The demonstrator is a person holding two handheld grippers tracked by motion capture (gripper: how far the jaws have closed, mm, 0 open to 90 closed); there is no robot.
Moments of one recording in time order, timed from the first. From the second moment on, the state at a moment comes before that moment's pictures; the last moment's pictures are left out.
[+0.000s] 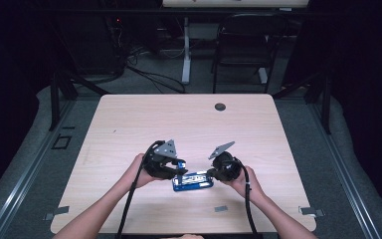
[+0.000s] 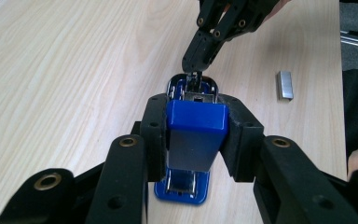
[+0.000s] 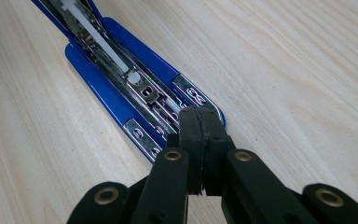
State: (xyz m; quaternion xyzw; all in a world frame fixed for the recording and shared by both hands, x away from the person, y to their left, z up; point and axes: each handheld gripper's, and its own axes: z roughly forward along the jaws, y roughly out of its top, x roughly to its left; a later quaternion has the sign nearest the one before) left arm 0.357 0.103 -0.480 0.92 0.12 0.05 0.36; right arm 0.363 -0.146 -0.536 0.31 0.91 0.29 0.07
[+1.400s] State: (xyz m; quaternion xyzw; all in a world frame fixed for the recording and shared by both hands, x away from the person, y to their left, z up) left arm 0.350 0.160 -0.508 0.92 0.19 0.01 0.33; right arm 0.364 -0.146 -0.536 0.31 0.90 0.29 0.06
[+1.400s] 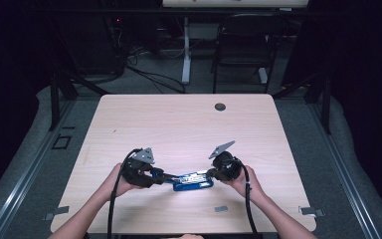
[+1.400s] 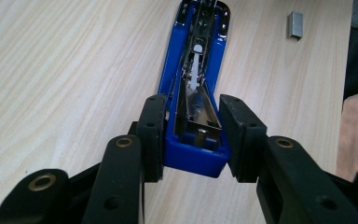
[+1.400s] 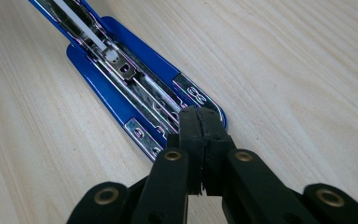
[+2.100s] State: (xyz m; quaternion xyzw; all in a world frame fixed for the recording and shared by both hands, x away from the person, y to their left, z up) left arm 0.356 0.167 -0.534 0.94 0.19 -0.01 0.27; right arm 0.365 -0.147 -0.535 0.31 0.91 0.29 0.06
